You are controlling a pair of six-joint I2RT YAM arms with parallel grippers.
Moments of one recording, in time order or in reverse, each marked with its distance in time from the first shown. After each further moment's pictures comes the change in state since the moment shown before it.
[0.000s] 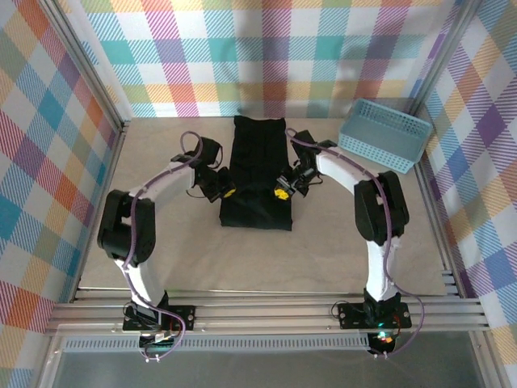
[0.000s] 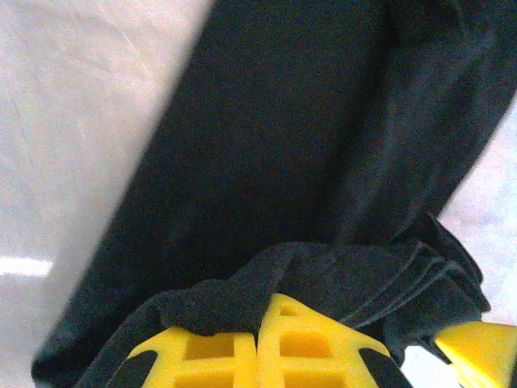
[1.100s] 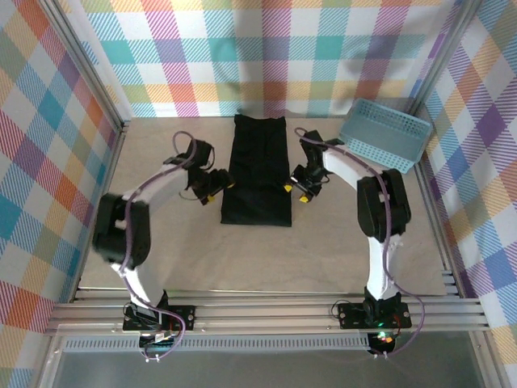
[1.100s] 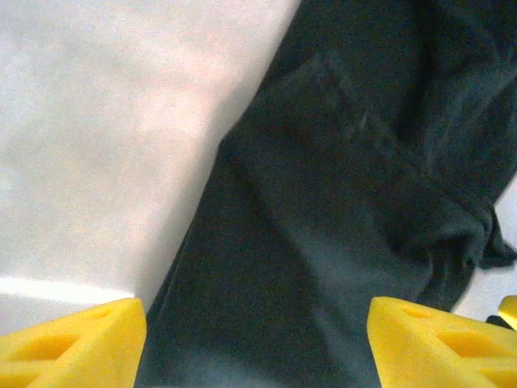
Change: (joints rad) left arm 0.037 -0.142 -0.142 0.030 -0.058 0.053; right arm -0.048 -0.066 -0.086 -0.039 0.178 -0.035
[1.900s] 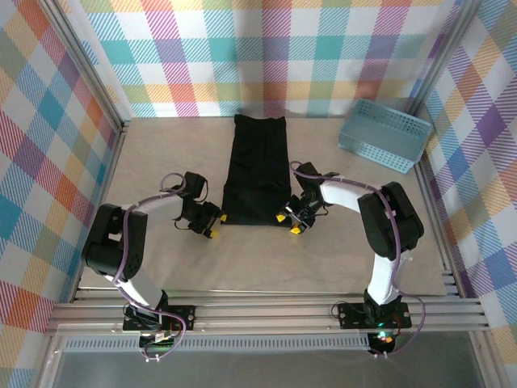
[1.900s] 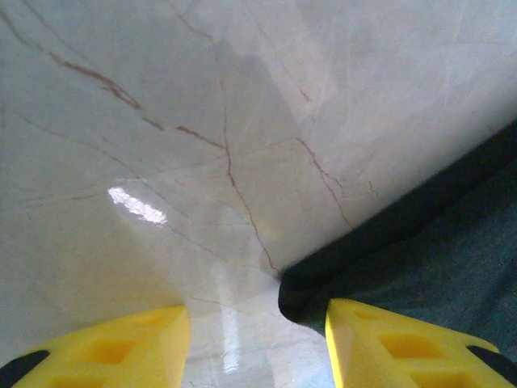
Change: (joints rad) left arm 0.004 -0.022 -0.315 0.132 0.148 -0.399; right arm 0.114 -0.132 -0.404 0.282 -0.146 0.167
